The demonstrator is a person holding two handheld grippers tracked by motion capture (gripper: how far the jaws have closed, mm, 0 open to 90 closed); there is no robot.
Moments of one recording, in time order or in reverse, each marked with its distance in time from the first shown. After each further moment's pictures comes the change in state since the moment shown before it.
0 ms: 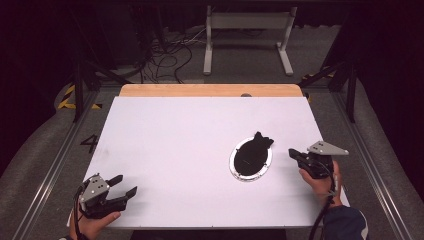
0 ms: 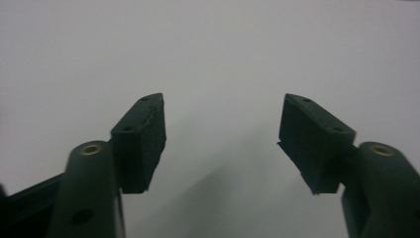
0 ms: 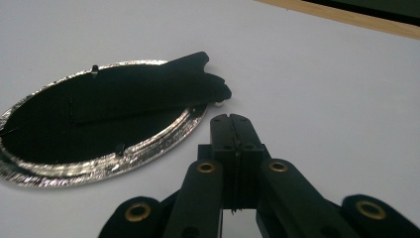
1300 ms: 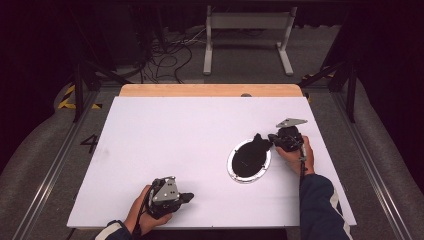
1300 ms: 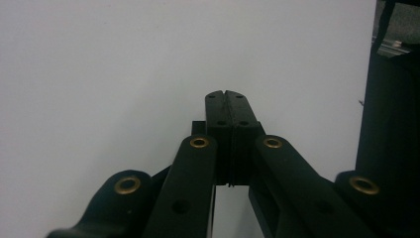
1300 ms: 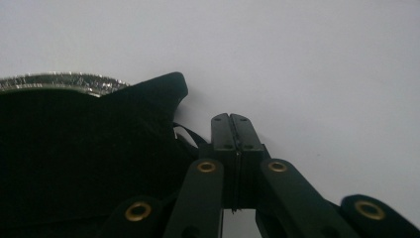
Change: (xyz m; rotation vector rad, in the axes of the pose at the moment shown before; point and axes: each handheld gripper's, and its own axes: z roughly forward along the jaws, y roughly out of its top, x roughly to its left) left arm -0.102 0.060 0.086 0.111 -0.398 0.301; right arm -0.006 0.041 0.097 0.218 0.016 -0.070
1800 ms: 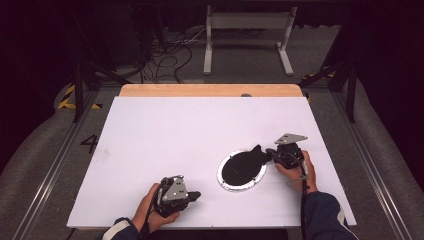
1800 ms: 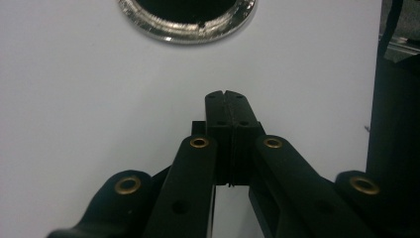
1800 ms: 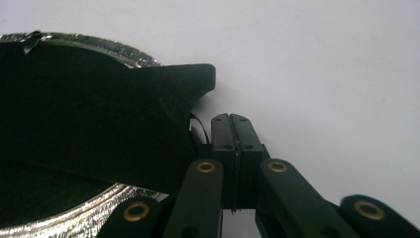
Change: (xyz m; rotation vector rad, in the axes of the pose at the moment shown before) left arm -0.009 0.018 0.018 -0.001 -0.002 0.038; right arm 0.038 -0.030 -0.027 -0.013 0.053 -0.026
